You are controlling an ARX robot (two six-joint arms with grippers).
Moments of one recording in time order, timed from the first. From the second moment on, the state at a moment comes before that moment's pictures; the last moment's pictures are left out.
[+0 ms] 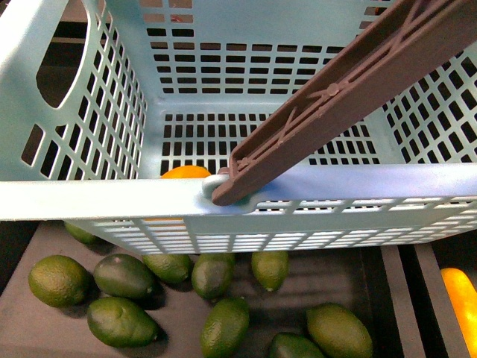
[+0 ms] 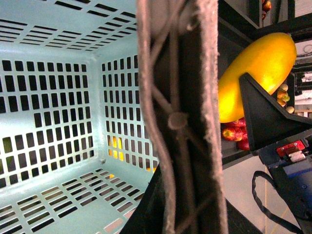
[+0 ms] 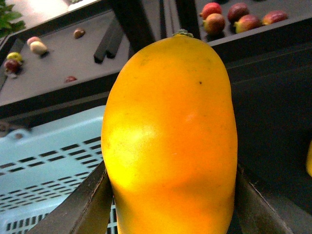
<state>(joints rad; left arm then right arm) -0.64 1.70 1.47 -0.38 0.30 -0.89 0.04 1.30 0.82 0.18 -0.07 0.27</state>
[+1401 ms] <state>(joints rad) -0.64 1.70 1.47 -0.38 0.30 -0.89 0.12 0.87 0.32 0.54 0.11 0.02</state>
